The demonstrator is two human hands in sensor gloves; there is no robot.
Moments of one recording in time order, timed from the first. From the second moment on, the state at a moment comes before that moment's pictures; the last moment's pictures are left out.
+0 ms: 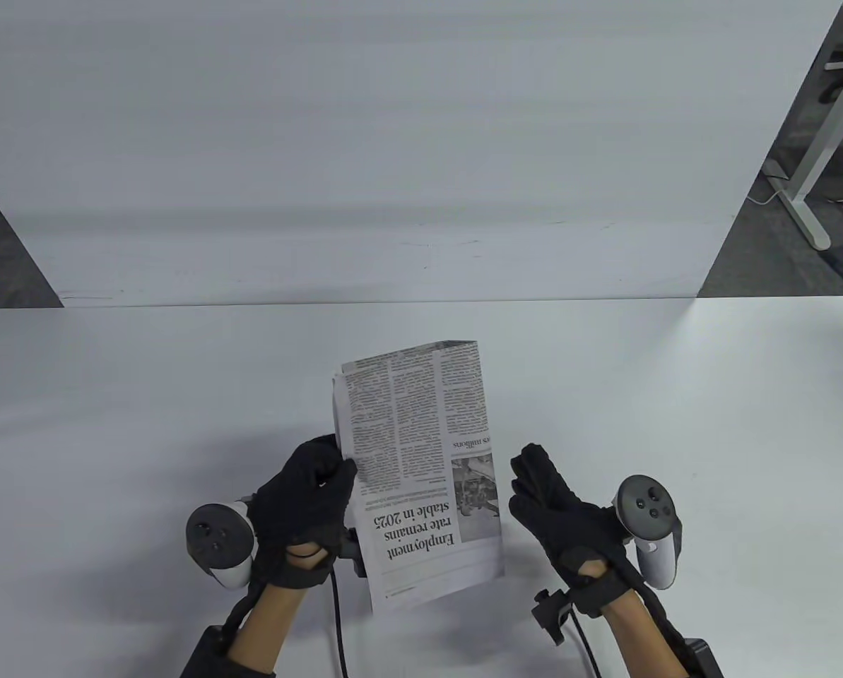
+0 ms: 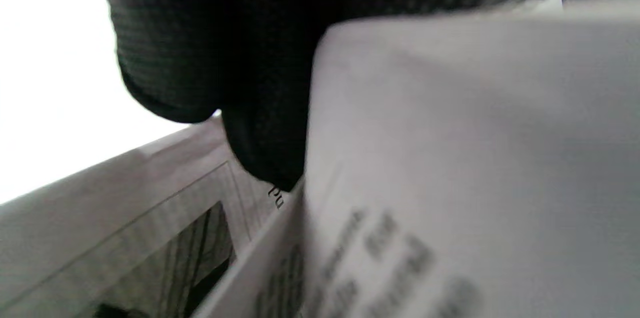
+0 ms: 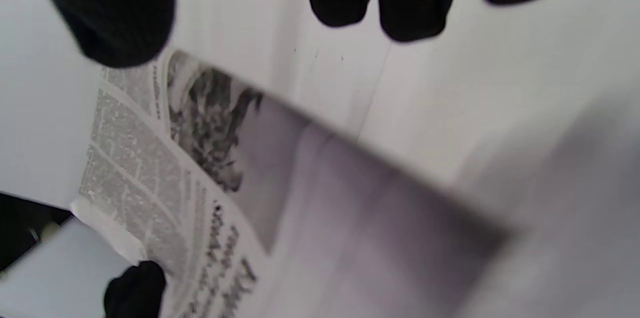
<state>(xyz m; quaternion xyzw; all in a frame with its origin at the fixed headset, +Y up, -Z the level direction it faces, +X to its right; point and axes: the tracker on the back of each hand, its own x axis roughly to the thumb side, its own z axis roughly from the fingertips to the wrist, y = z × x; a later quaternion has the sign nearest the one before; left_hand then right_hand) -0.194 -0.669 -0.303 0.28 -0.16 0.59 0.74 0.173 -0.719 -0.302 0.09 0.06 0.75 0.65</state>
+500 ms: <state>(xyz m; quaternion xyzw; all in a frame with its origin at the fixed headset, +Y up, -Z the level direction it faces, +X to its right) -0.165 -0.674 -0.298 0.25 -0.18 0.57 0.76 0.183 -0.721 -0.302 0.06 0.02 0.69 0.72</state>
